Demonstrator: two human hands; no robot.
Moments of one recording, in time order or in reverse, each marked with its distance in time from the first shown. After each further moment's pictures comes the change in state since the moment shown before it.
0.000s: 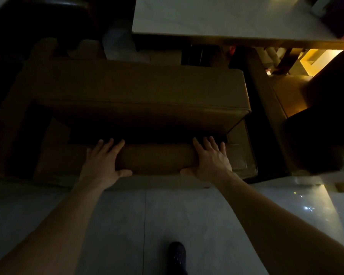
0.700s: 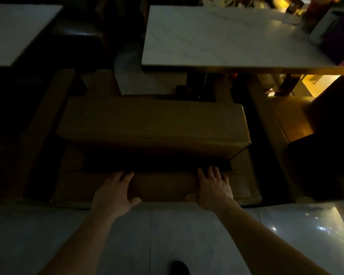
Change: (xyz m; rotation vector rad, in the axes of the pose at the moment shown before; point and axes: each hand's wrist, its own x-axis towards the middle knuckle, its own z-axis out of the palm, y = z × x) left_hand -0.017 0.018 -0.033 -0.037 -0.115 -0.073; right_hand -0.009 -0.024 -0.029 -0.039 -0.149 0.078
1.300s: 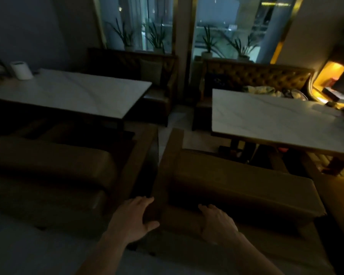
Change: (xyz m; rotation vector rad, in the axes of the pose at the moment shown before) left_hand -0.139 -0.242 -0.141 -0.213 0.178 0.064; right_hand -0.104 -0.305 -0.098 0.050 0.039 -0.209
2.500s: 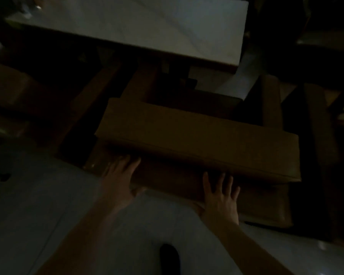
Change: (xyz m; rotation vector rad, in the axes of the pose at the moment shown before) left_hand 0.056 -0.705 -0.131 0.142 0.160 -0.142; right_hand 0.271 -0.597 0.233 -0.203 0.056 0.026
